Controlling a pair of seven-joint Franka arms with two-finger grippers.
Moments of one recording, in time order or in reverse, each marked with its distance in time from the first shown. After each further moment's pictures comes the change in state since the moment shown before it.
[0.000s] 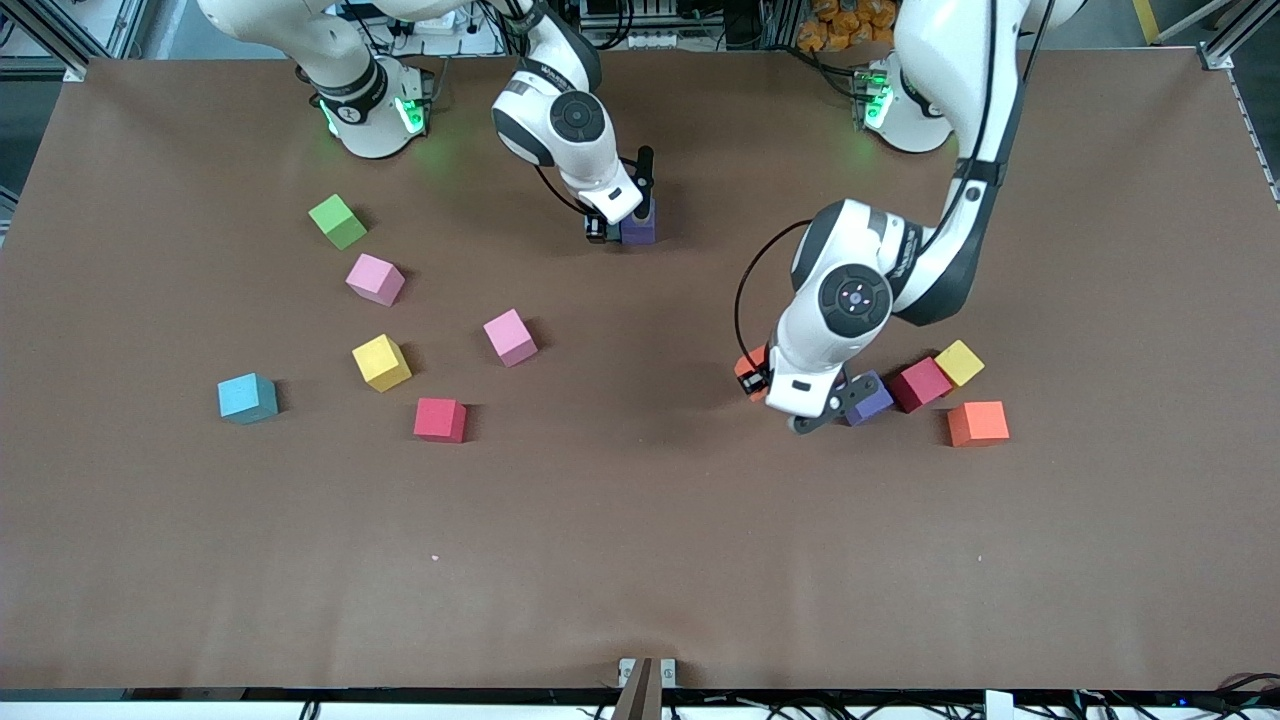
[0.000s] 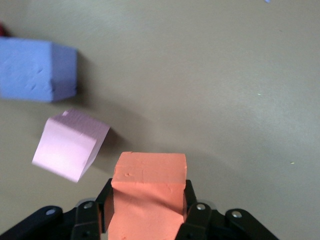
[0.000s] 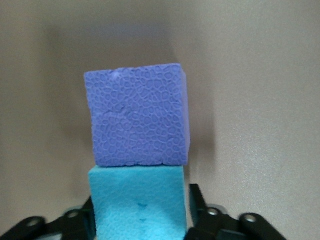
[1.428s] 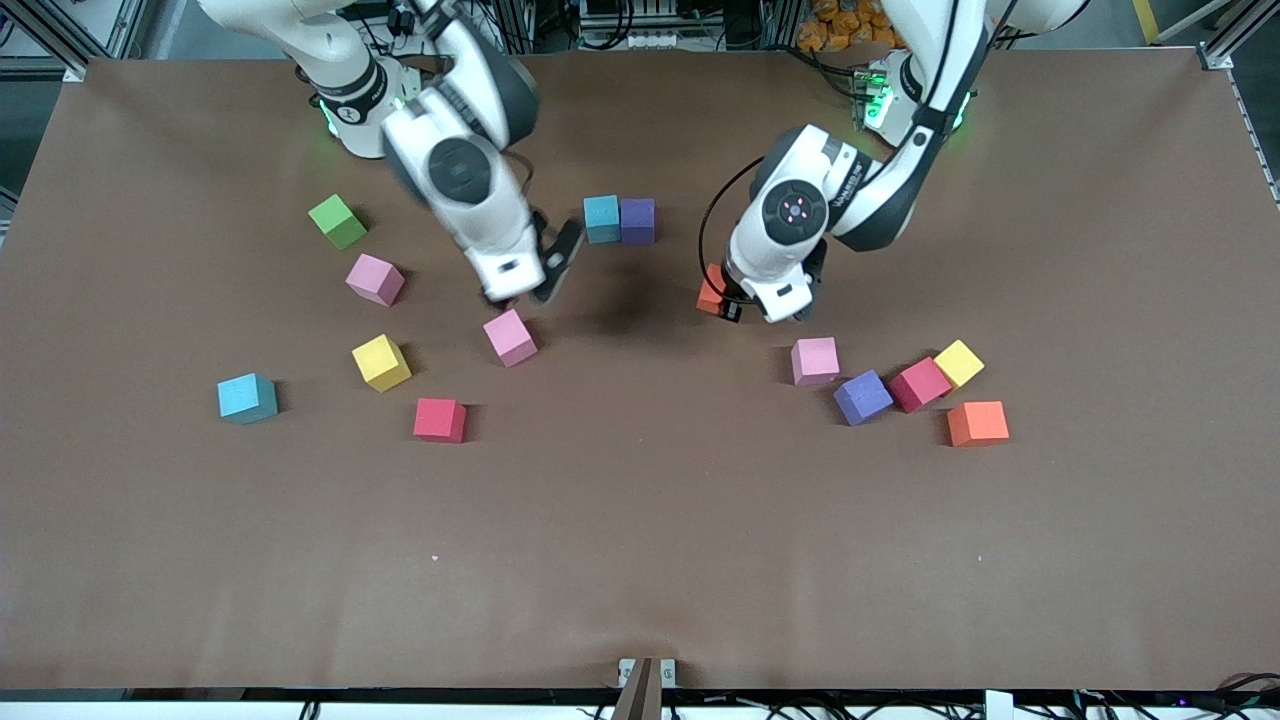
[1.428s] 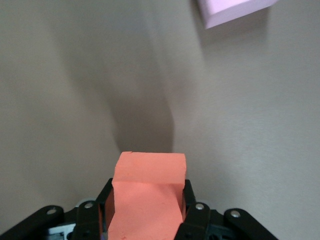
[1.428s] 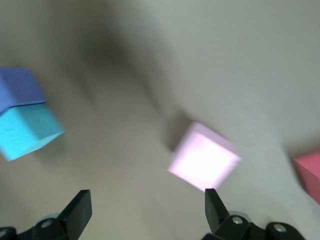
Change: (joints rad) left arm -0.012 -0.173 -0.232 -0.422 -0.024 0.272 -0.904; right arm -0.337 -0.150 -0.098 0.218 0.018 -0.382 0.037
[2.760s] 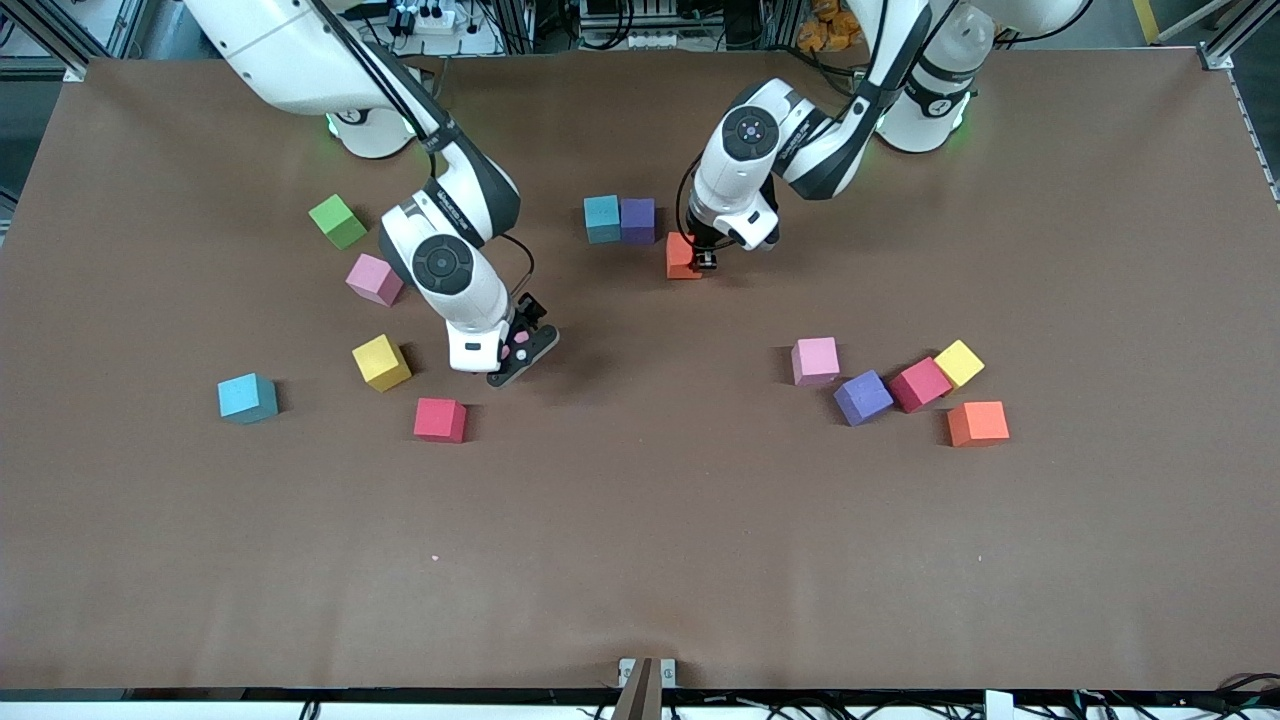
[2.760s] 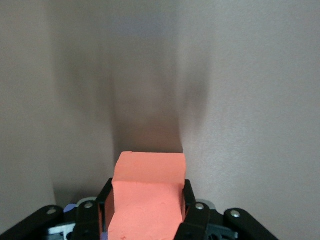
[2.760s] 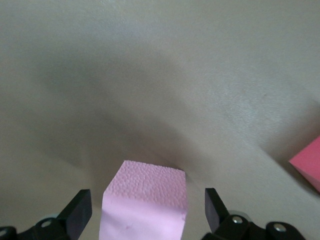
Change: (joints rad) left arm -0.095 -0.011 -0.109 -0.190 -0.001 0.291 -0.447; right arm -0.038 0.258 0.005 0.016 -0.164 0.280 0.388
